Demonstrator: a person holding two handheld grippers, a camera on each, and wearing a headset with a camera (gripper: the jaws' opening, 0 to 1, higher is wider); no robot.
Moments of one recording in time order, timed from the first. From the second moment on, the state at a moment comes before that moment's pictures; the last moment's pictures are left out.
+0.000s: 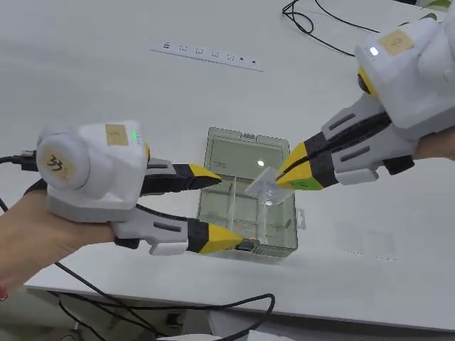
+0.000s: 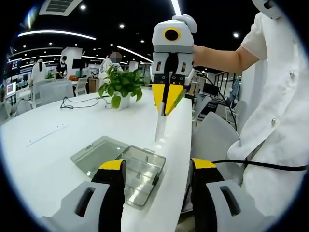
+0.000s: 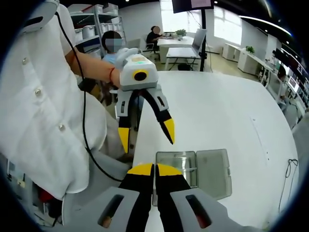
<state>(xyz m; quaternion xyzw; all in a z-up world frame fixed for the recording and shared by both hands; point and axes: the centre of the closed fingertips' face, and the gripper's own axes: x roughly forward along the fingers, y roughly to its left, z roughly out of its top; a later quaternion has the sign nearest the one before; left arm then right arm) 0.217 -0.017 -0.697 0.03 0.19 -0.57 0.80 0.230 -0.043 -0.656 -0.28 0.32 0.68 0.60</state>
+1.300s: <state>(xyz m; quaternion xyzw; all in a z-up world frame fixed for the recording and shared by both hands) 0.224 0.006 -0.736 0.04 0.22 -0.54 0.81 0.272 -0.006 -0.757 -0.26 0.33 0.65 0.63</state>
